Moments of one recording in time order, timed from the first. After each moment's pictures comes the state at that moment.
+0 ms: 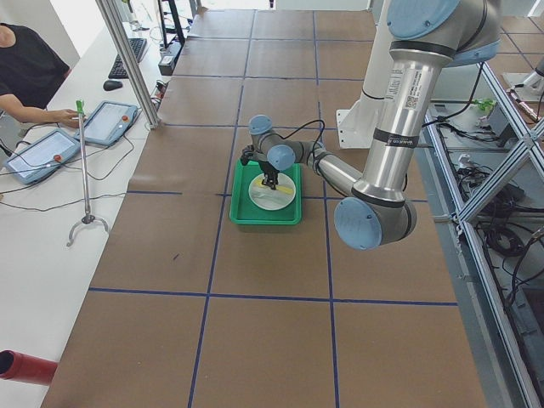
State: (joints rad) left arm -0.69 -1.83 -1.72 -1.74 -2.15 -0.67; right arm 1.58 -1.66 1.61 -1.50 2.28 0.03
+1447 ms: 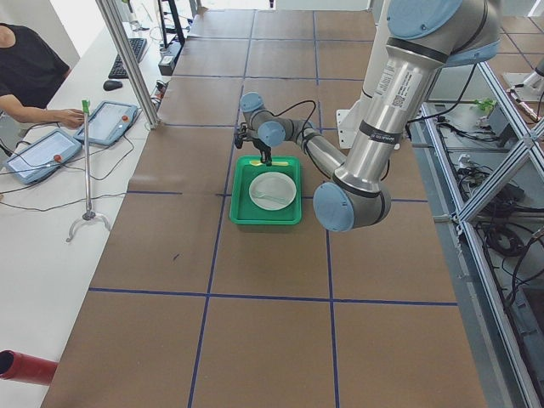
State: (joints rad) left arm -0.70 -2.01 -1.65 -1.69 -2.21 -1.01; right arm 1.58 -1.66 1.61 -1.50 2.28 0.03
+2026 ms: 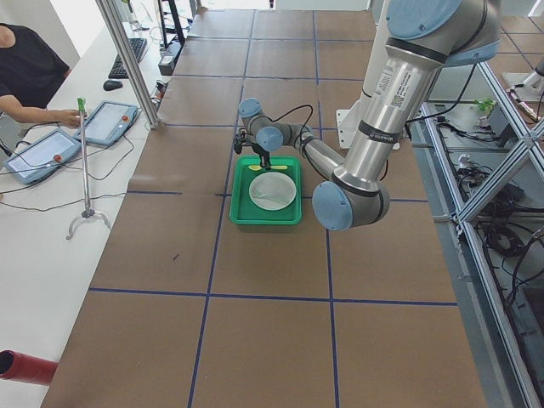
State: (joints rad) left arm -0.69 -2.02 -1.61 -1.71 -2.21 -1.04; right arm 1.58 -1.66 1.61 -1.50 2.28 0.03
